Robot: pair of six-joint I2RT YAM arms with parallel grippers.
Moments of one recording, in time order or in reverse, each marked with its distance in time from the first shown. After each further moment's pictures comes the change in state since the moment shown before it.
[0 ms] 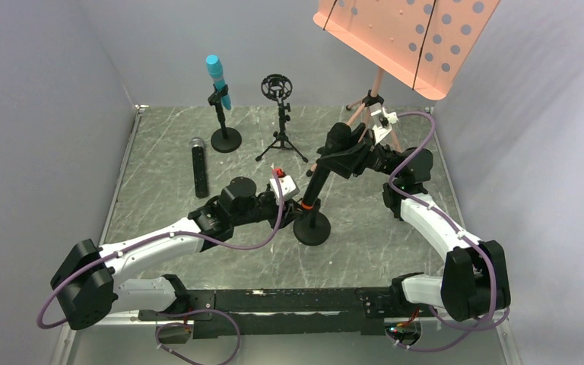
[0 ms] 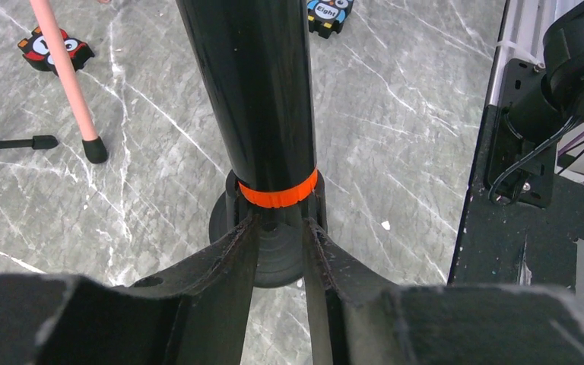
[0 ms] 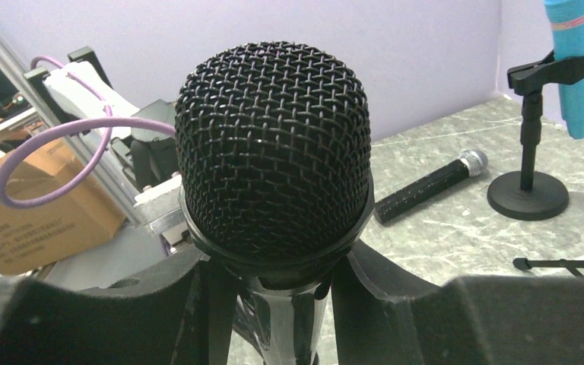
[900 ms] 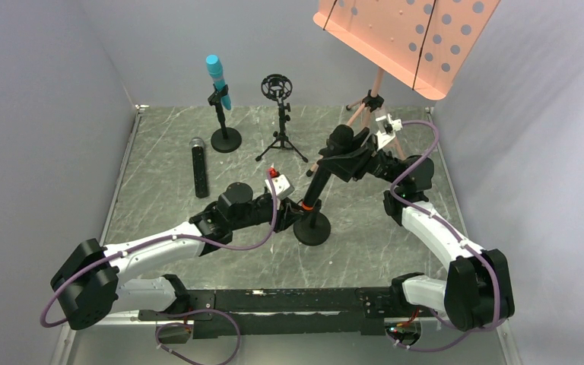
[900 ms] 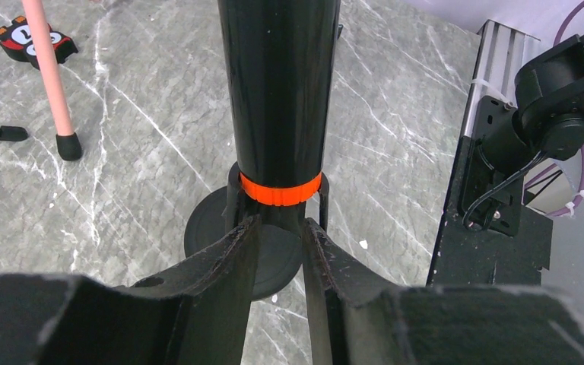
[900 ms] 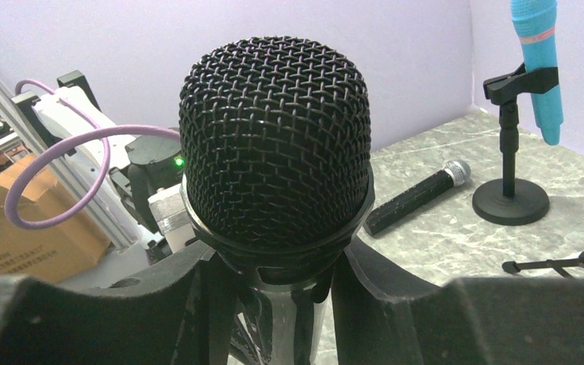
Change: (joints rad) left arm 0.001 0.005 -0.082 0.160 -0.004 -0.134; right arm 0.014 -0.055 -0.072 0.001 0.098 -0.028
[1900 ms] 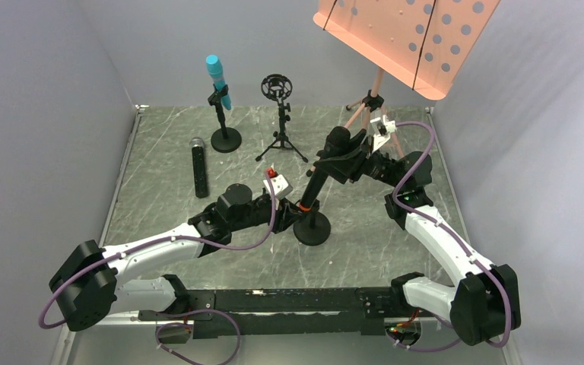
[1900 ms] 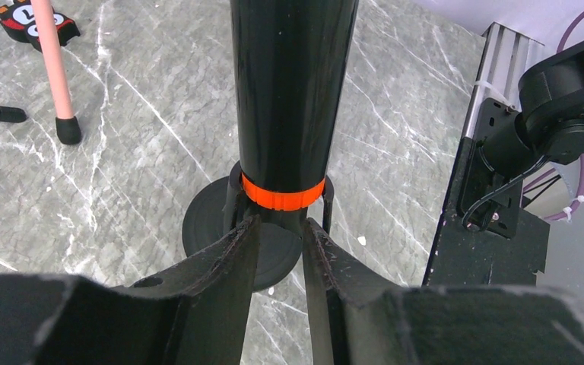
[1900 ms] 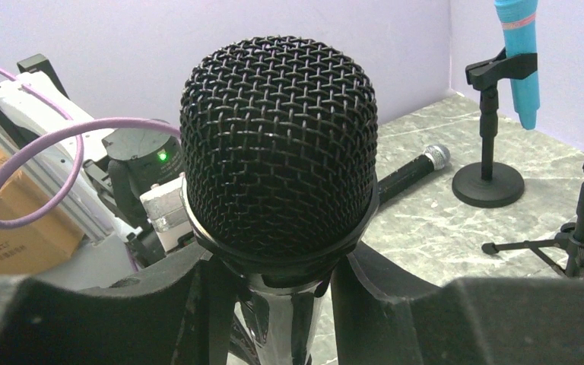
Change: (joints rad) left arm -0.001 -0.012 -0.013 -0.013 -0.022 -0.030; right arm 0.043 -0.079 0.031 -0.308 0.055 -0.199
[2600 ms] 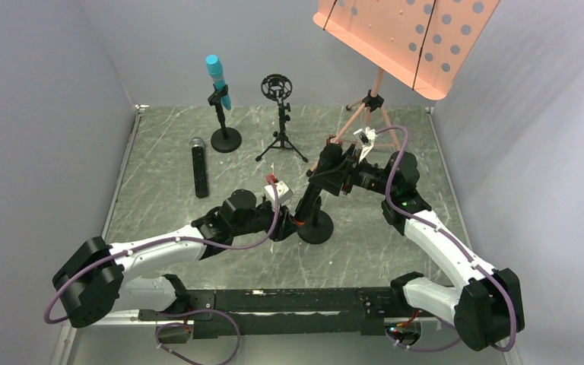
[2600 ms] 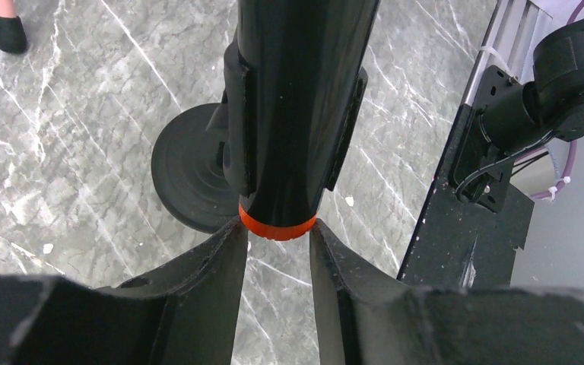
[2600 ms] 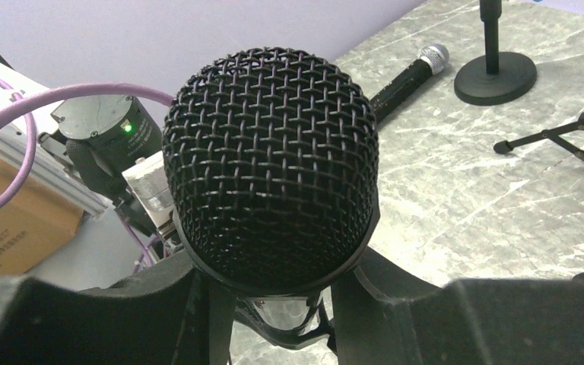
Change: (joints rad) left arm -0.005 0.021 -0.047 -0.040 -0.006 -0.097; right arm 0.051 -0.046 -0.030 -0.326 0.069 -0.140
